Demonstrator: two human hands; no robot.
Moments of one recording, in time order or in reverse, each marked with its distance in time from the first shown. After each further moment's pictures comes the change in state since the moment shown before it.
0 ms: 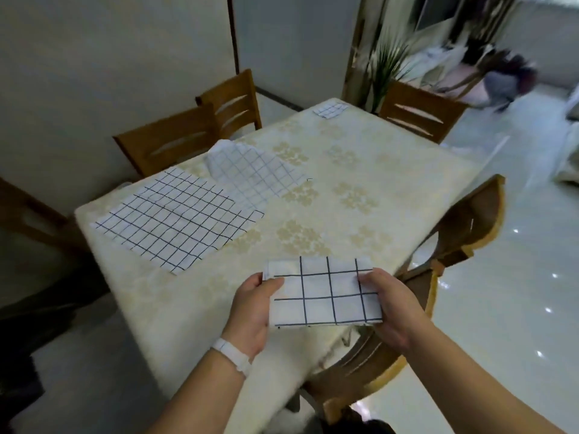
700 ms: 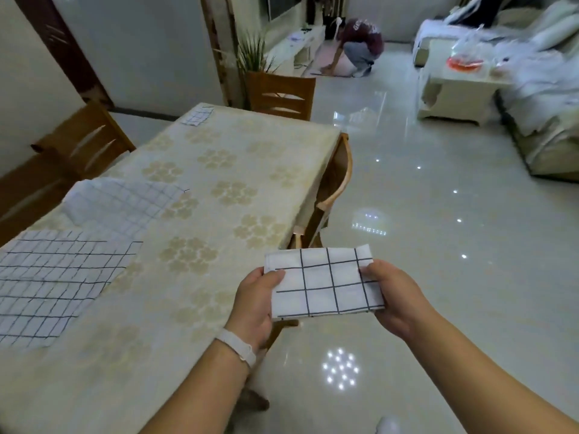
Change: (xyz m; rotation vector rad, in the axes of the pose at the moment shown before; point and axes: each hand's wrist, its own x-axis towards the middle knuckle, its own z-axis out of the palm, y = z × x) left_hand -0.078 -0.088 0.210 0.231 -0.293 -0.156; right_hand -0.083 -0.004 -0.239 0.286 0.360 -0.054
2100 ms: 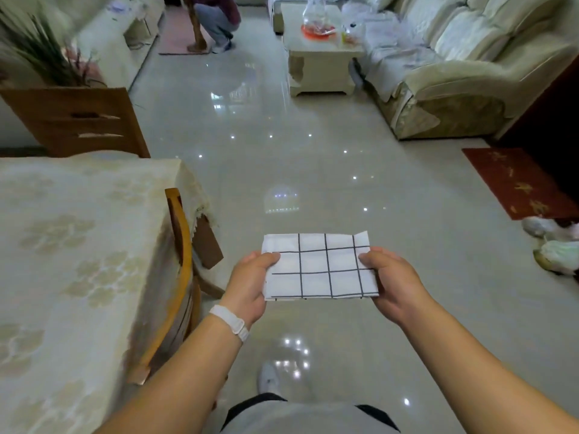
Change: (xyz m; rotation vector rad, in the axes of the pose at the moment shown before) left_hand 0.281 0.000 0.418 0.216 -0.355 -0.255; right_hand 0.259 -0.221 -0.246 0.206 0.416 -0.112
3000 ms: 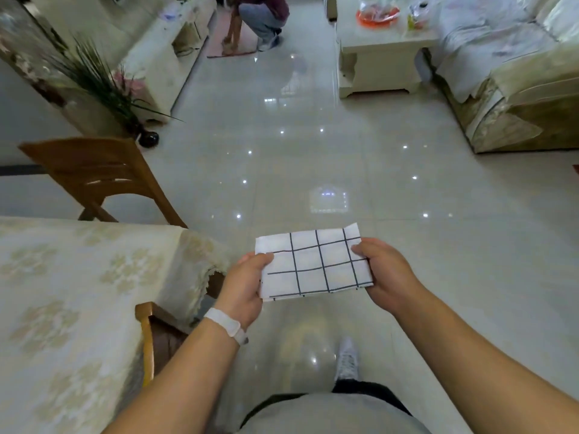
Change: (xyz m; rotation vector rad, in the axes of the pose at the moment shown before) left_hand 0.241 0.177 0.114 -0.013 0.255 0.058; right_hand 0.323 -0.156 0.107 -0.033 -0.180 0.100
